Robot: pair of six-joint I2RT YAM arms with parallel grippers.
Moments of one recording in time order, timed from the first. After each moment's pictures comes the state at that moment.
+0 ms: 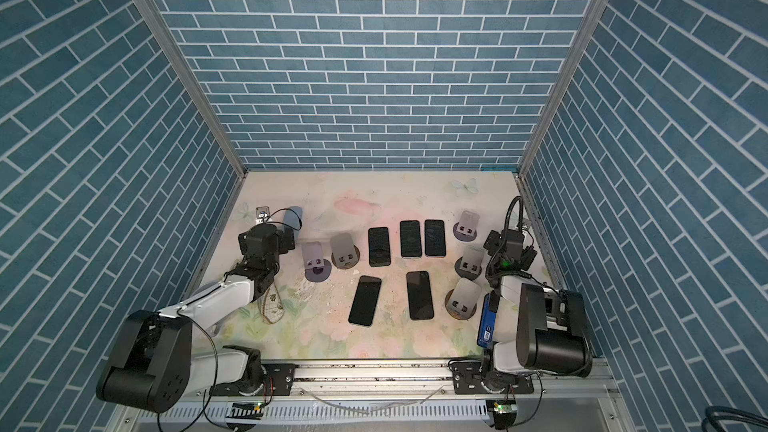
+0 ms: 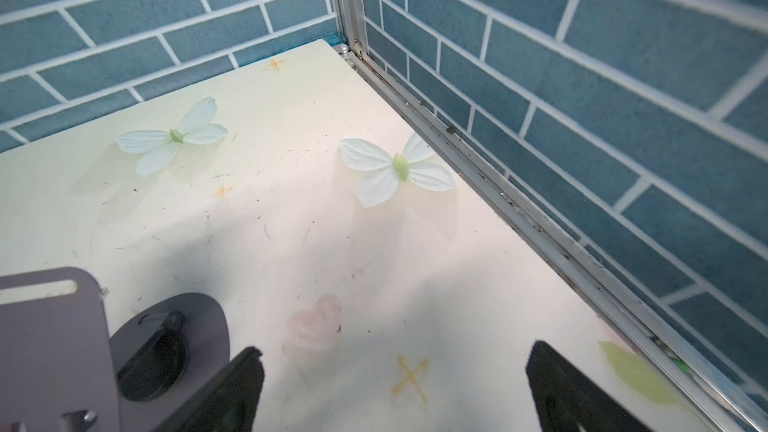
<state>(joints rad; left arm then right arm) -0.19 1.28 0.51 0.33 -0.50 -0.03 -0.10 1.42 0.44 0.50 0.28 0.22</state>
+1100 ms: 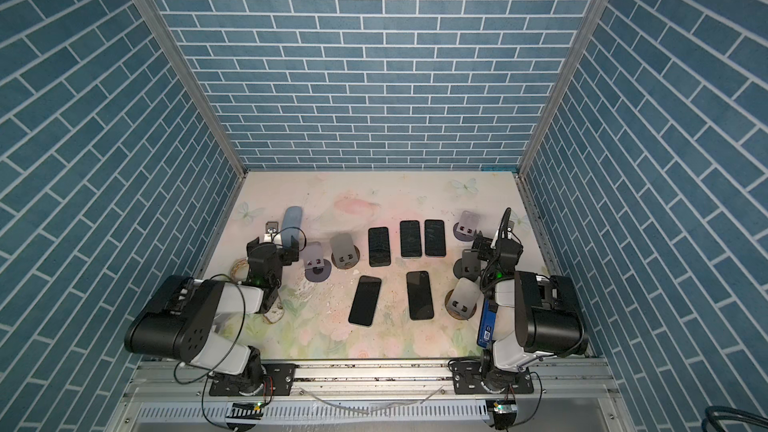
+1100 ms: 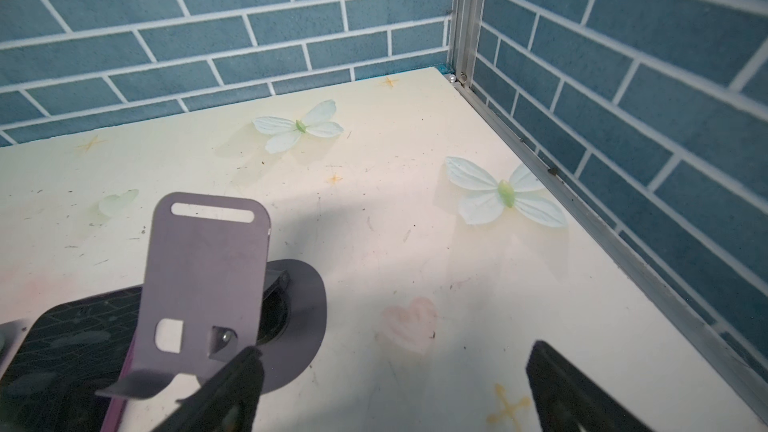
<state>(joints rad) -0.14 1.55 0.26 0.90 -0.39 0.10 -0.06 1.53 0.34 0.84 0.09 0.09</state>
